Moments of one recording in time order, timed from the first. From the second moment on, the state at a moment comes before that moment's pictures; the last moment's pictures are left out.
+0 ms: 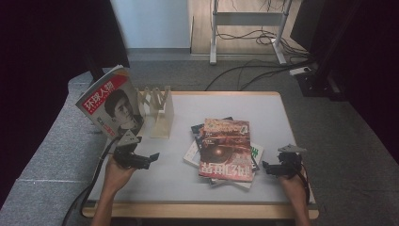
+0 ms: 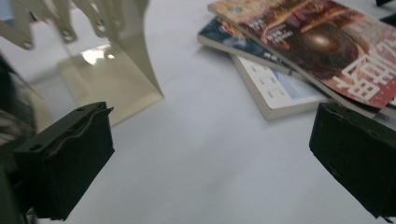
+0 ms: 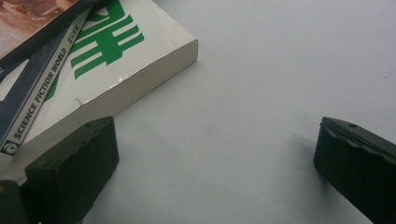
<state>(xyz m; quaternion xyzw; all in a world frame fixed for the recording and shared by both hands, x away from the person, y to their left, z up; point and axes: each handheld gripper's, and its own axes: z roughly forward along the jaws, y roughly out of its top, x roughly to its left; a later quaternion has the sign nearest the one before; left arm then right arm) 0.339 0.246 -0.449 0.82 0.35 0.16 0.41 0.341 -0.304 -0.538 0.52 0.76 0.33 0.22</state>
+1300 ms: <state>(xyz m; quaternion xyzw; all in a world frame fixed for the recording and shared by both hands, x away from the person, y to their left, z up) 0.340 0.210 -0.529 0.86 0.36 0.13 0.33 0.341 -0.304 -0.538 0.51 0.76 0.33 0.22</state>
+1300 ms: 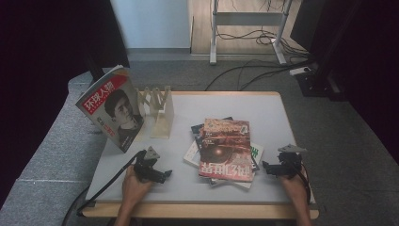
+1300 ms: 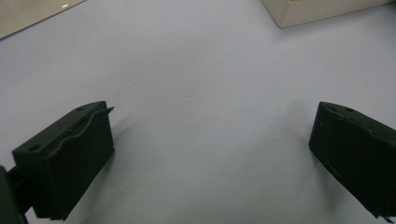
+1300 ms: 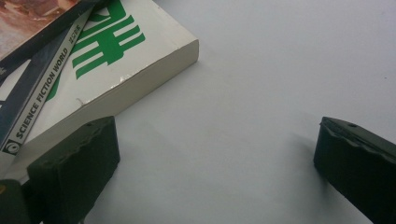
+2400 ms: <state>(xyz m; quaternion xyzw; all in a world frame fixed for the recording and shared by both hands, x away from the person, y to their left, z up) 0.340 0.210 -0.529 0.86 0.36 0.13 0.33 0.379 -0.247 -0.502 0.44 0.80 0.38 0.18</state>
